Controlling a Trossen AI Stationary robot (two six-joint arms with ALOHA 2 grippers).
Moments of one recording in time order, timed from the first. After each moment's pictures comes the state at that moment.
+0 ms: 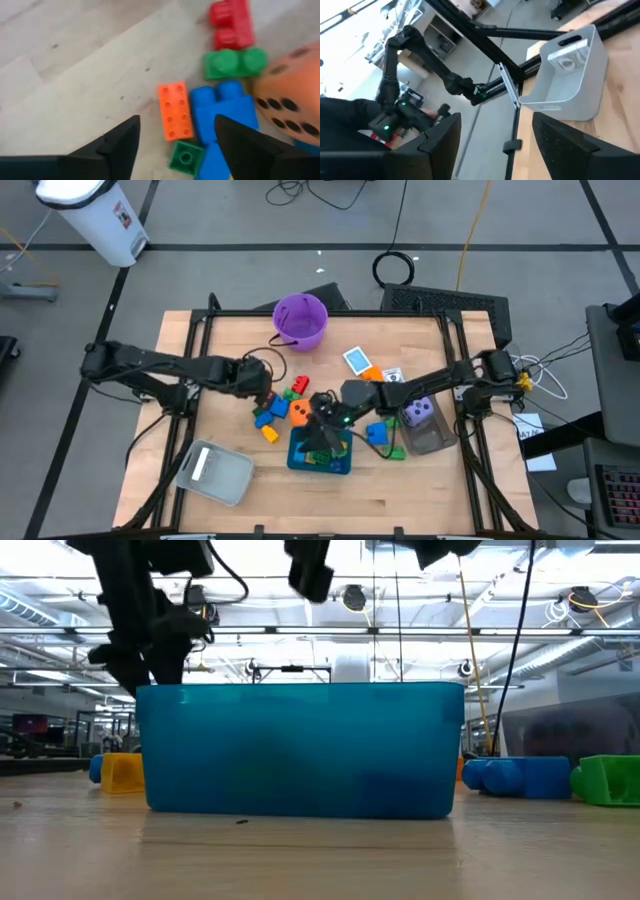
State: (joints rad) left arm -0.01 1.28 0.86 -0.86 -0.25 -0.96; right arm 0.15 1.79 1.19 0.51 -0.42 0.78
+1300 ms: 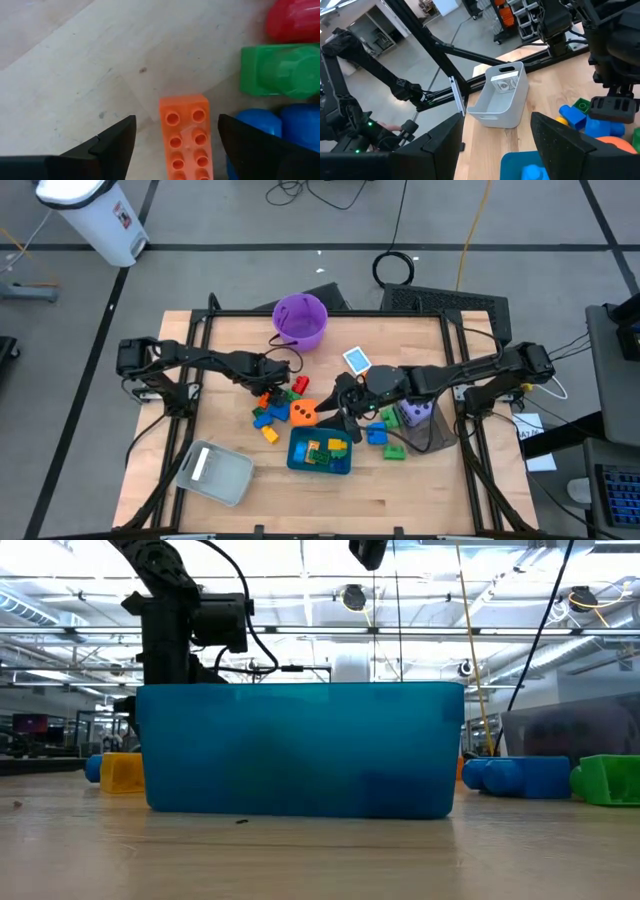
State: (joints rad) left arm 0.17 1.58 0.86 -0.73 -0.05 -0.82; right arm 0.16 1.49 1.19 0.07 -0.13 0.51
